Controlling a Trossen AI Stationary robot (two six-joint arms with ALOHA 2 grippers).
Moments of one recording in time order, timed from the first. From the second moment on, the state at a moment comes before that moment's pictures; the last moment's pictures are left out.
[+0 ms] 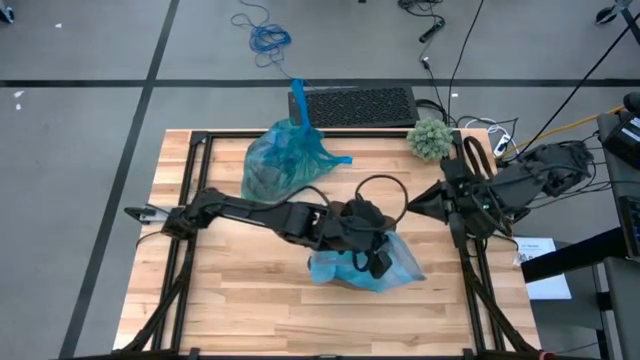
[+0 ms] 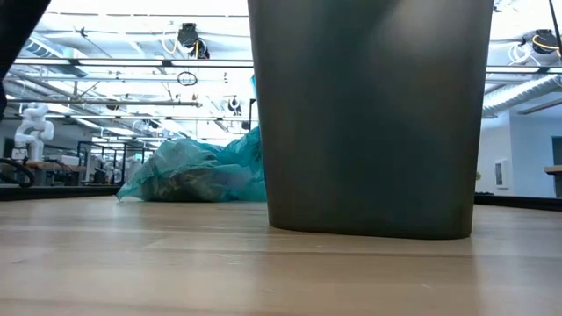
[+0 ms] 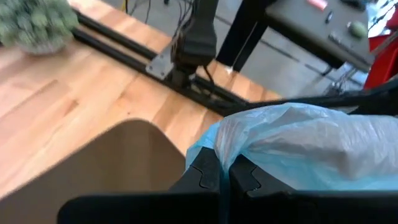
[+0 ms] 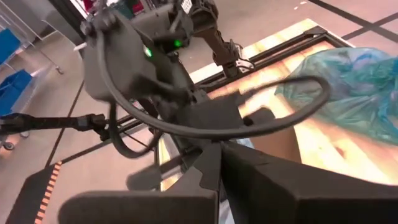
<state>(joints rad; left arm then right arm) -0.25 2.15 2.35 -0.74 -0.34 -0.60 0.52 1.17 1.74 -1.04 0.45 0.70</state>
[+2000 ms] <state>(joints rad) -0.14 2.02 2.36 -0.66 0.00 -0.59 0.52 1.16 1.76 -1.02 0.39 0.59</state>
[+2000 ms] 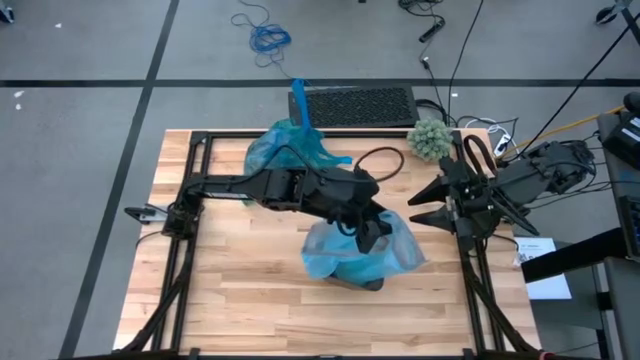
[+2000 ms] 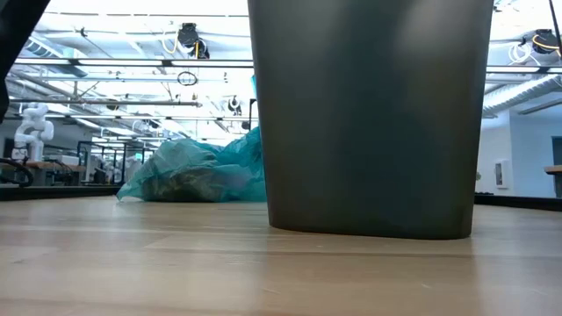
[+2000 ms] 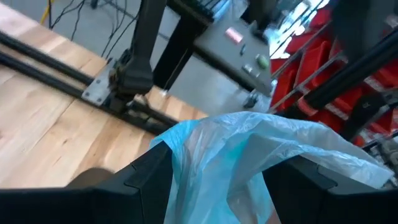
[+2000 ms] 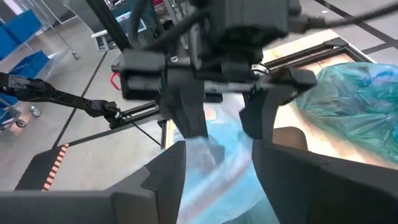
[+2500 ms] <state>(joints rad) -0.14 2.00 2.36 -0.44 0.03 -0.60 0.52 1.16 1.76 -1.01 0.33 0.59</state>
